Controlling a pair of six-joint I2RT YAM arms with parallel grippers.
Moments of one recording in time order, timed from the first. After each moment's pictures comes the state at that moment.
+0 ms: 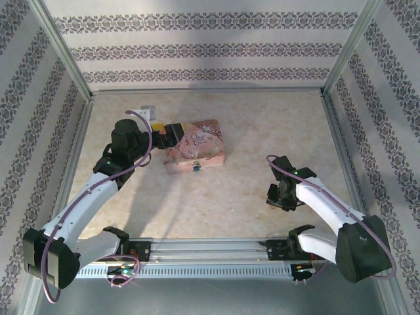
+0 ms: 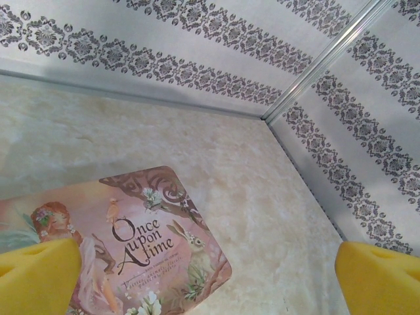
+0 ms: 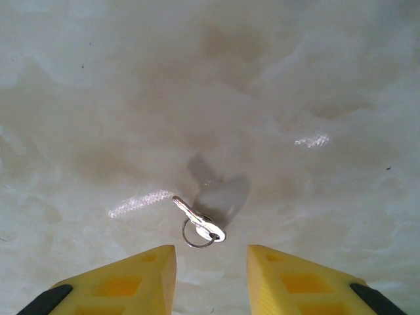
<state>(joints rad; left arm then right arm) -0.33 1.09 0.88 -0.05 0.27 -0.50 0.30 1.13 0.60 -0.95 -0.04 0.74</state>
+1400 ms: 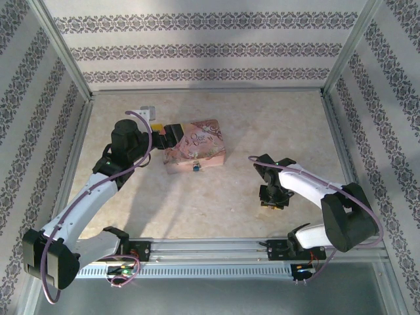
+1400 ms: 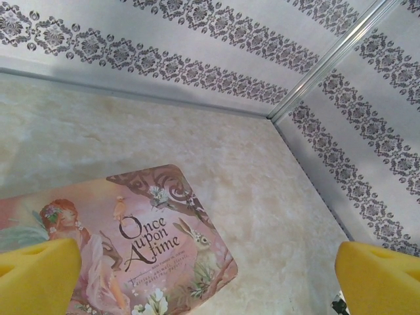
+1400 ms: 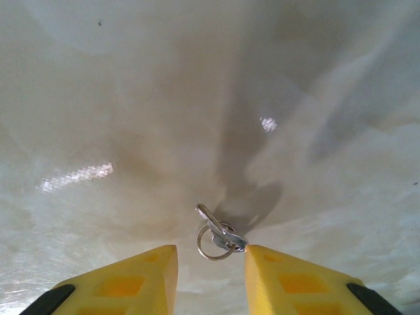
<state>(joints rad) -0.33 1.08 0.88 -0.07 0.25 -0.49 0.44 1.39 0.70 -0.99 0.02 0.71</state>
